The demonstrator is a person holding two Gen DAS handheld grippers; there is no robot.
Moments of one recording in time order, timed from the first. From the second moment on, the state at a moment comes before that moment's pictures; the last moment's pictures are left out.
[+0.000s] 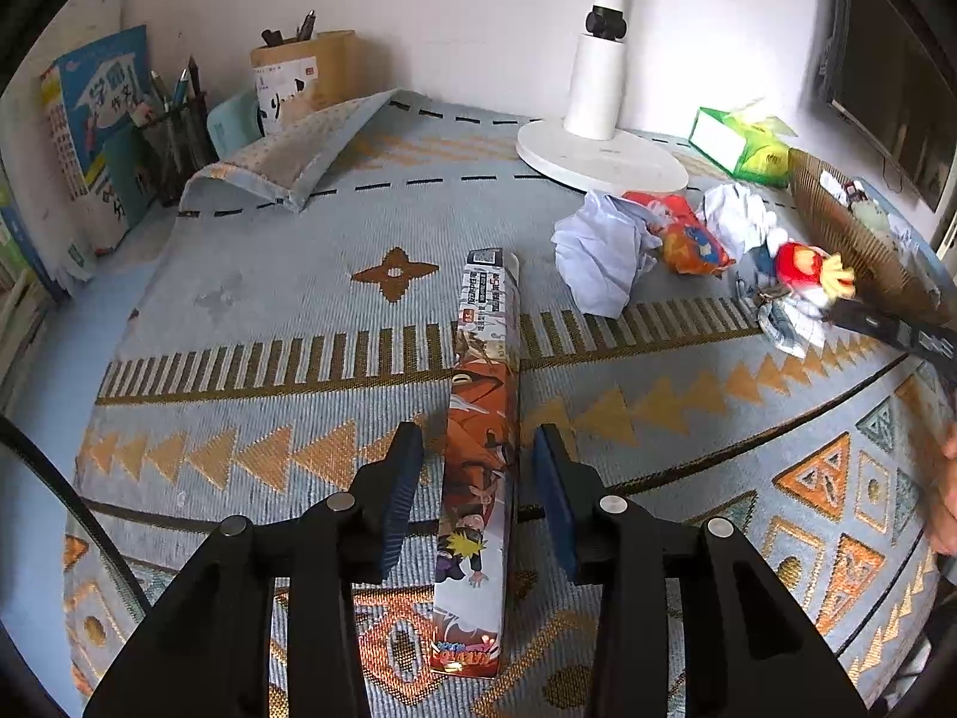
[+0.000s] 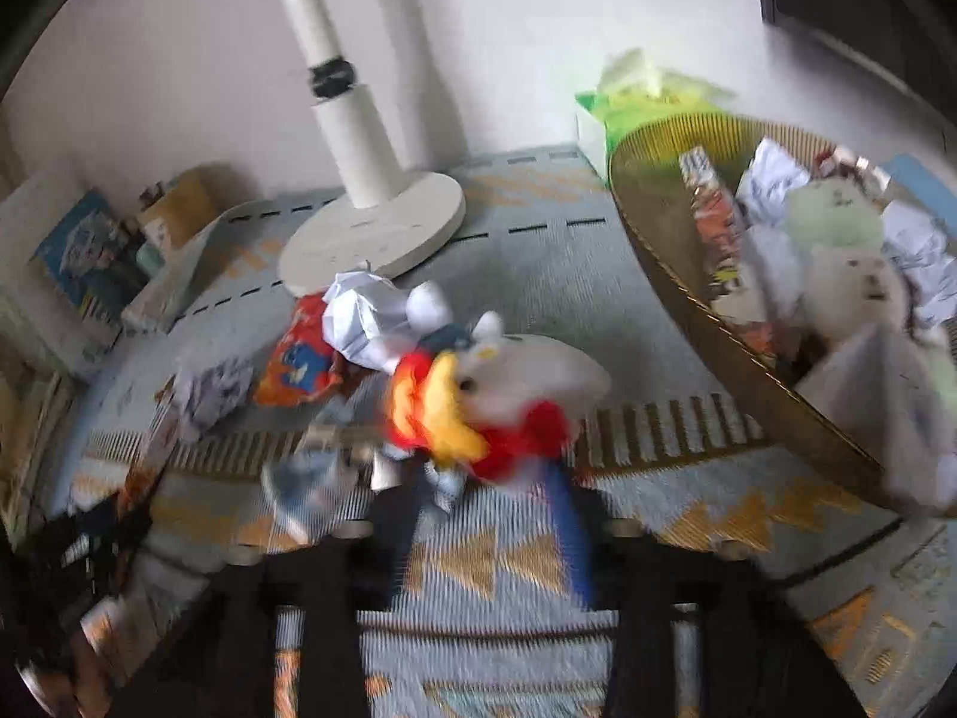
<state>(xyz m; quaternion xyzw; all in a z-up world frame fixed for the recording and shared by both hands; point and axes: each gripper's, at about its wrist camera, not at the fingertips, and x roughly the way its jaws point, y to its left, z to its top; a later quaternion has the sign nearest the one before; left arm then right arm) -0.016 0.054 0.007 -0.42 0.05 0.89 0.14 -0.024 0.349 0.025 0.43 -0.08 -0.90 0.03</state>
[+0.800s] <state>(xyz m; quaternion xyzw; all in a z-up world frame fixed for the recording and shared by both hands) -0.015 0.056 0.007 -0.42 0.06 0.89 0.14 -0.071 0.351 0.026 0.45 -0.08 -0.89 0.04</state>
